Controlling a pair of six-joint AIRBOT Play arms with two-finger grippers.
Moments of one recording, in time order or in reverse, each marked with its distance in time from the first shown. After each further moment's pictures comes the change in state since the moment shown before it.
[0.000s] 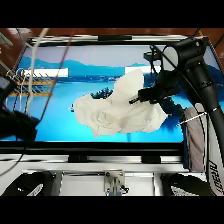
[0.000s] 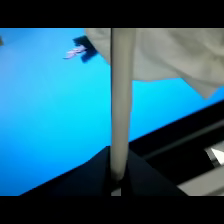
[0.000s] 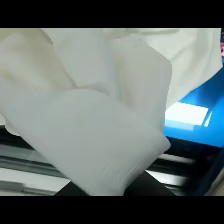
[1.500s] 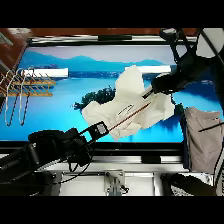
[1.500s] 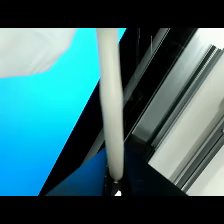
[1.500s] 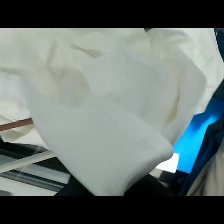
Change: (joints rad) left arm -0.632 -0.367 -0.134 0.091 0.229 -0.125; right arm -0.018 0.068 0.176 -0.008 0.033 -0.138
